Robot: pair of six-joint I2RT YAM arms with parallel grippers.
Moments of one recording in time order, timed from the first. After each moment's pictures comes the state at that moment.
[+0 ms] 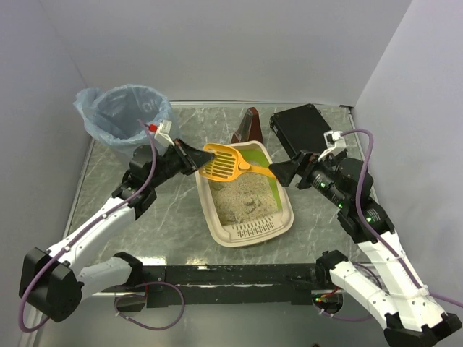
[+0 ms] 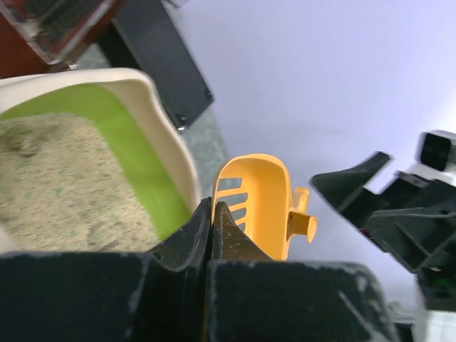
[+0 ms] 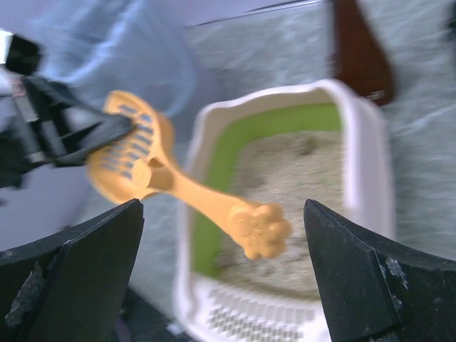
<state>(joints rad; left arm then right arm) -0.49 1.08 0.78 0.23 0.31 -0.97 0.41 0.72 0.91 -0.38 -0.17 0.53</state>
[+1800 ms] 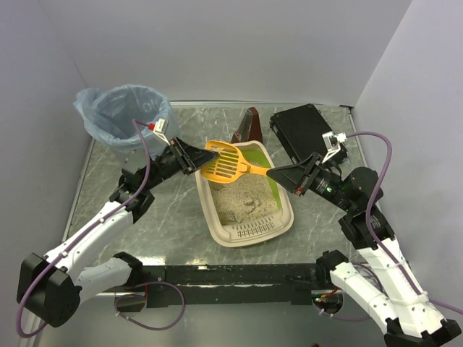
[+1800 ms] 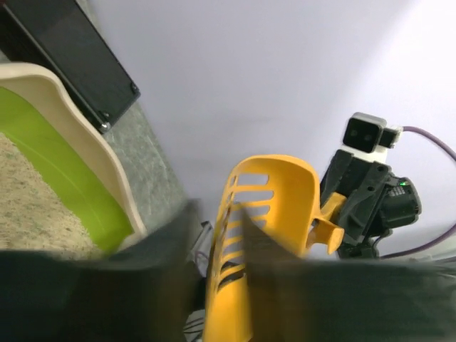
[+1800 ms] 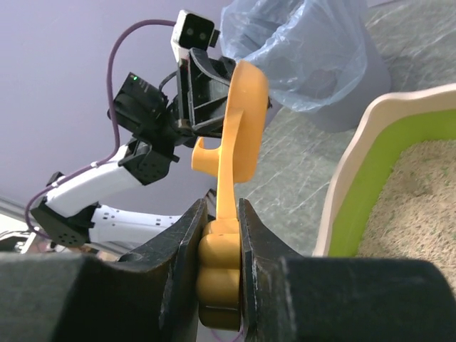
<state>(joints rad) -0.49 1.03 0.74 0.43 0.46 -1.14 0.40 0.64 0.85 -0.12 -0.54 0.84</state>
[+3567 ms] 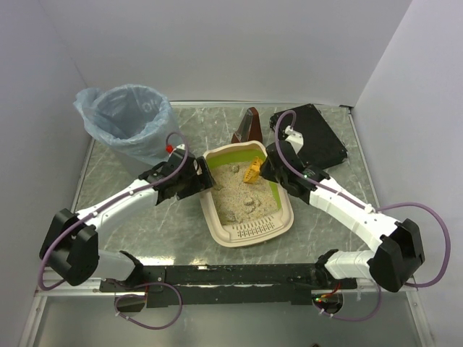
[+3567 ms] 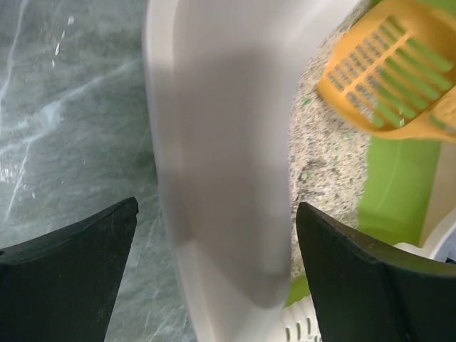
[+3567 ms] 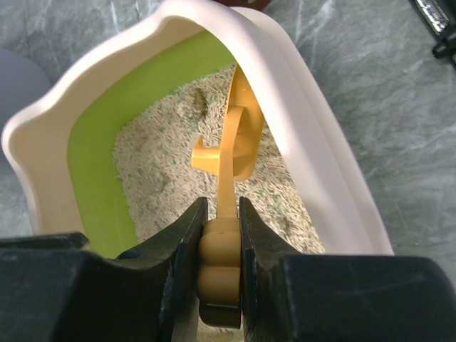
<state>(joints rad) -0.60 1.35 0.92 -0.39 -0.06 -0.88 0.64 1.26 1.01 -0.46 0.37 0.79</state>
